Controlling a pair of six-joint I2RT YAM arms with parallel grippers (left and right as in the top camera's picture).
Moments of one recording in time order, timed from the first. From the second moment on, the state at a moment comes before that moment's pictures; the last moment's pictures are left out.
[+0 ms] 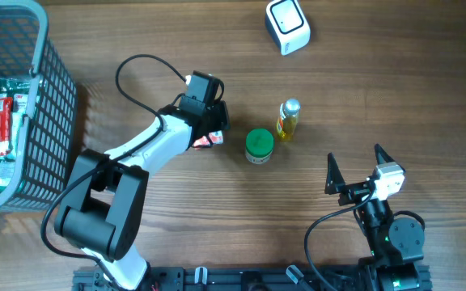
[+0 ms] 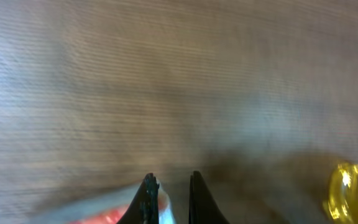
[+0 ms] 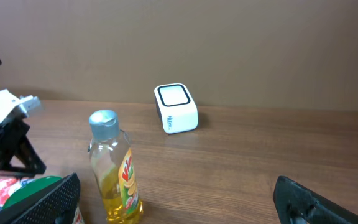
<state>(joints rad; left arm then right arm) -0.41 1.84 1.07 -0.28 0.07 -0.55 0.14 0.01 0.01 0.00 -0.06 0.04</state>
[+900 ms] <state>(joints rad) -0.24 1.63 1.38 -1.05 0.02 -0.50 0.14 0.01 0.01 0.00 -0.06 0.04</state>
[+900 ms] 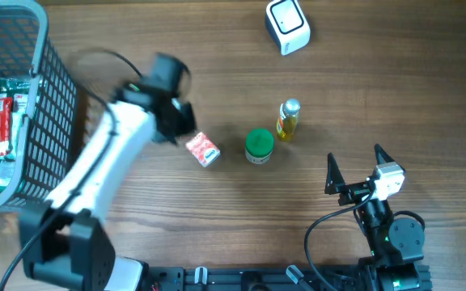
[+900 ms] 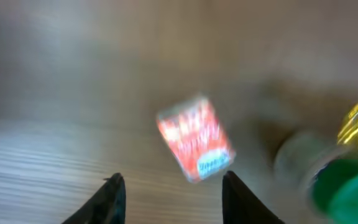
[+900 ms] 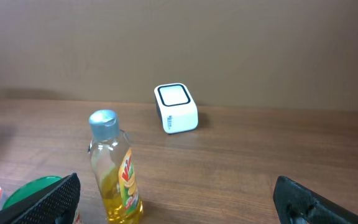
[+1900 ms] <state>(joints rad) 0.70 1.79 1.70 -0.86 -0.02 0.48 0.14 0.01 0.01 0.00 -0.06 0.04</state>
